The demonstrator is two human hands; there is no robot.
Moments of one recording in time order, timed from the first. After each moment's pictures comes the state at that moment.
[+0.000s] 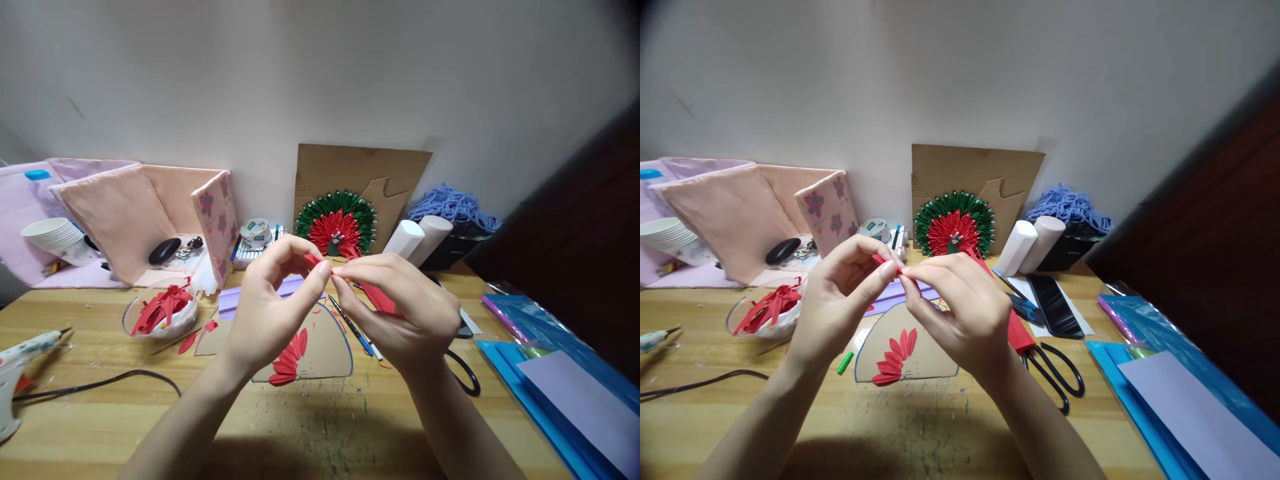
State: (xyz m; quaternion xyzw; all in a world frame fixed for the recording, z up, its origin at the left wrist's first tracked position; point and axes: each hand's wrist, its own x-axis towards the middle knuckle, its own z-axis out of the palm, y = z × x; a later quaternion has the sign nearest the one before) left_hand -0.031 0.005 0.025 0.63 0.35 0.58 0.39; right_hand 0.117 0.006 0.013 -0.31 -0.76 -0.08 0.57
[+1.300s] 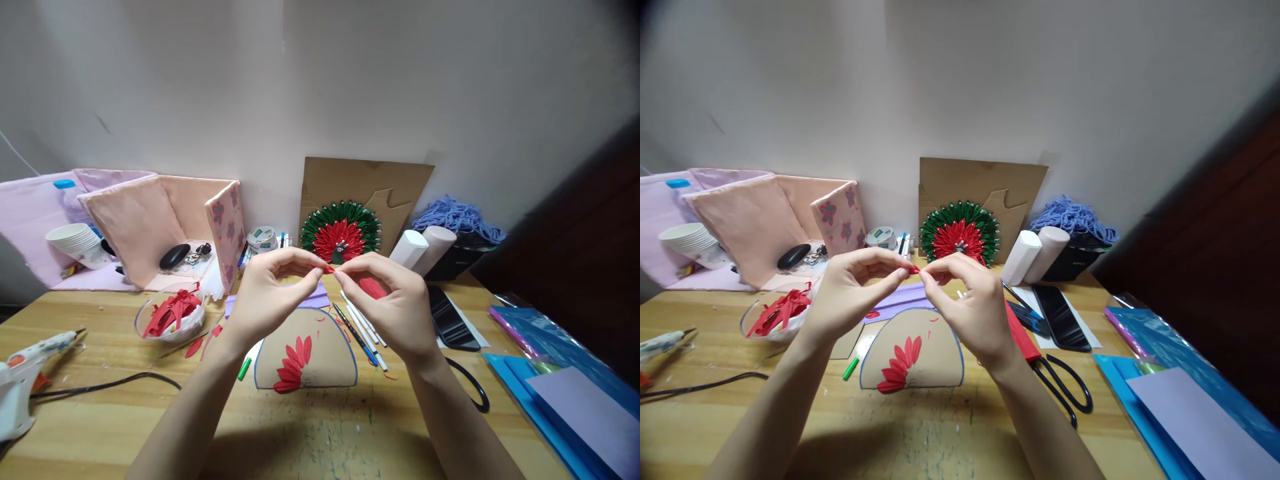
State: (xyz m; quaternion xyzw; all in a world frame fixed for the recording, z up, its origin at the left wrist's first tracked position) left_hand -0.049 0.026 0.021 0.67 0.37 0.53 0.37; right_hand 0.118 0.019 0.010 -0.38 -0.73 0.16 0.54
